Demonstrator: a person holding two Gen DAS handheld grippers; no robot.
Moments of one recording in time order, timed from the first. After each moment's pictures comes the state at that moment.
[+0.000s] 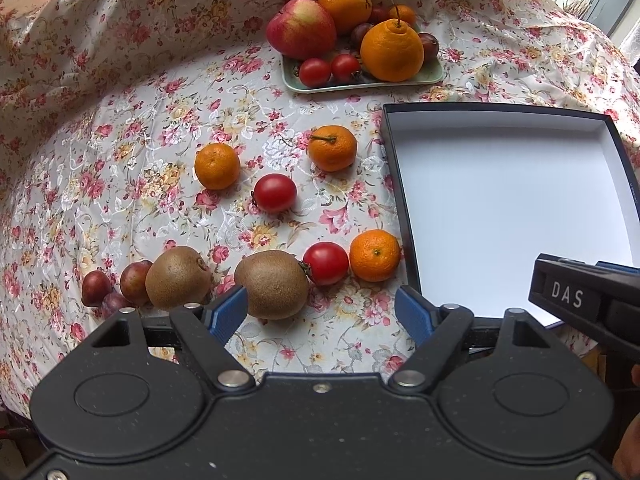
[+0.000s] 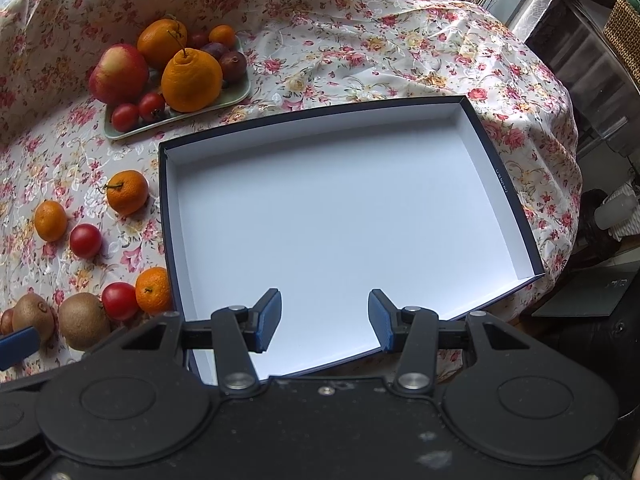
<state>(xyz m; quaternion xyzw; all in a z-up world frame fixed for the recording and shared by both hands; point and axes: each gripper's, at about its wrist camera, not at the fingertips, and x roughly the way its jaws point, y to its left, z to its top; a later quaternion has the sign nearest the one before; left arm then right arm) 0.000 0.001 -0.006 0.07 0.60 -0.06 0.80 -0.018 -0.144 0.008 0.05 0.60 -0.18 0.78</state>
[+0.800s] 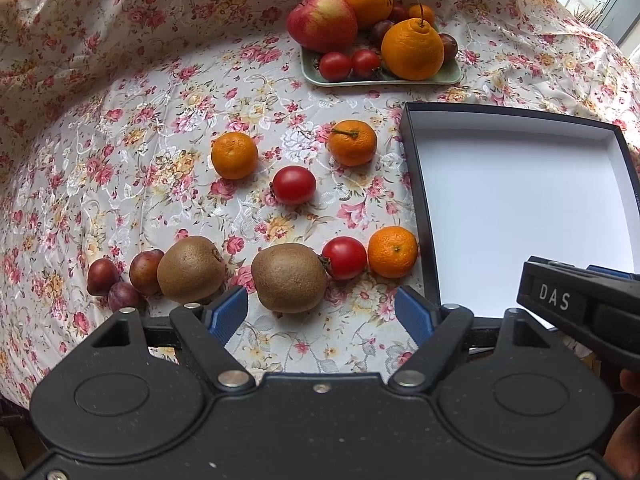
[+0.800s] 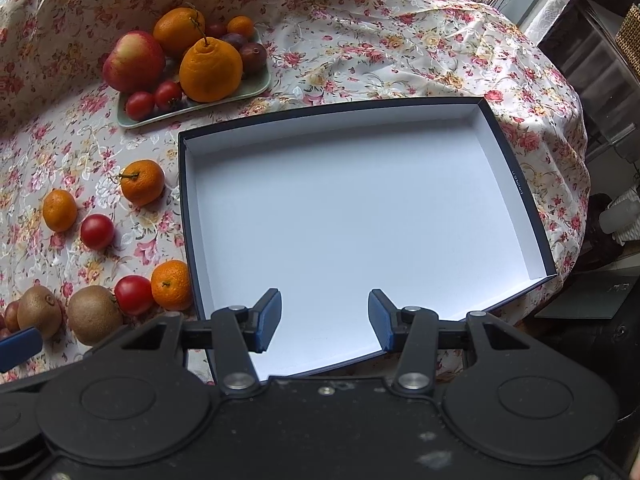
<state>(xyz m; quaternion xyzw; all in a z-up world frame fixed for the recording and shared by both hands) 0.004 0.018 -0.006 0.05 0.61 -0.05 0.79 -0.012 -0.130 0.006 0.04 0.61 -0.17 0.77</state>
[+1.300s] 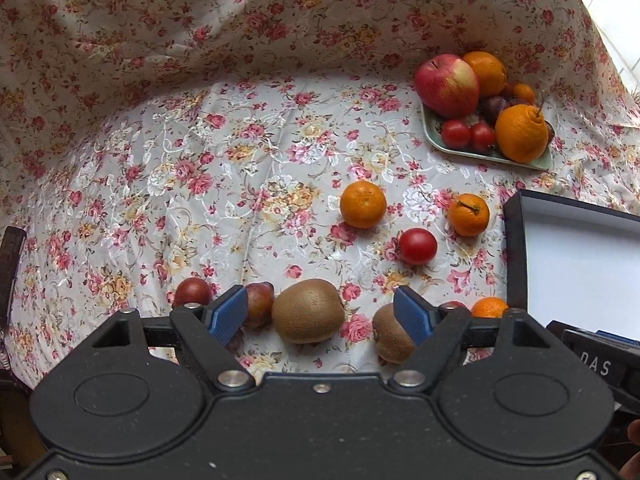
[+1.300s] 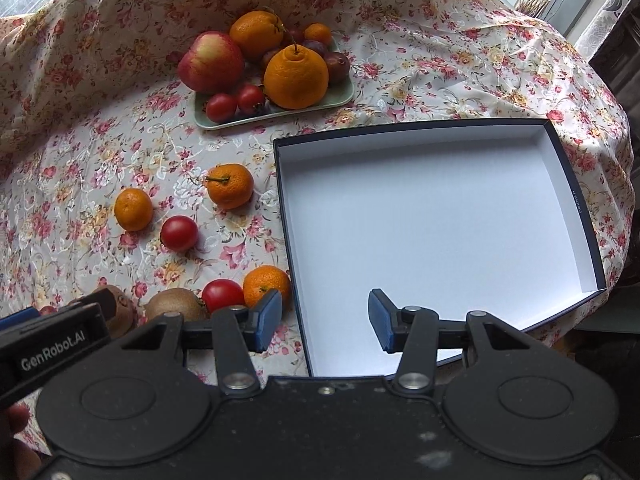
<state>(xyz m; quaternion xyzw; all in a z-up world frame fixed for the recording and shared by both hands) 0.029 0.111 0.015 -0.01 0.57 0.04 0.82 0.007 -0.086 0.015 0.06 0.61 -0.11 0.78</state>
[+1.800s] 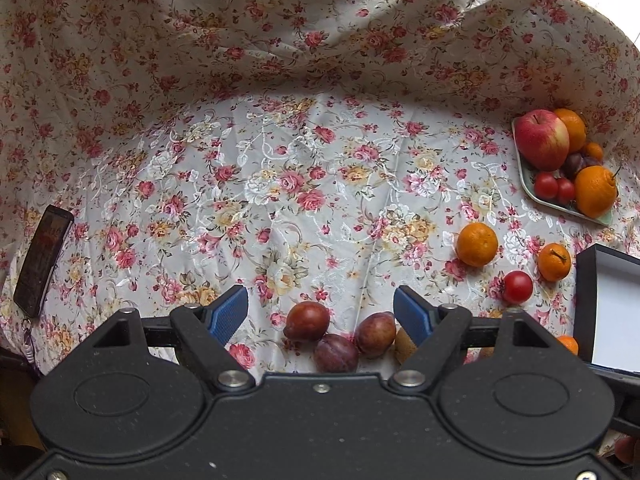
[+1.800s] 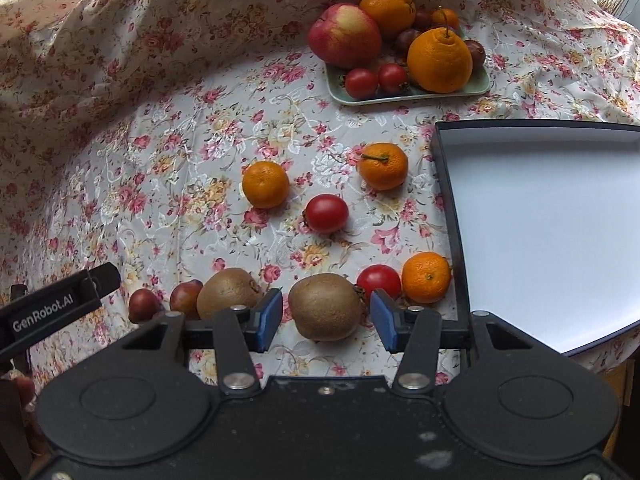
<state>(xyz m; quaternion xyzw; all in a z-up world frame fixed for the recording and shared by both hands) 0.028 0.204 0.016 -0.05 0.55 0.09 0.83 0.024 -0.003 0.009 0.10 0.63 0.01 0.77</state>
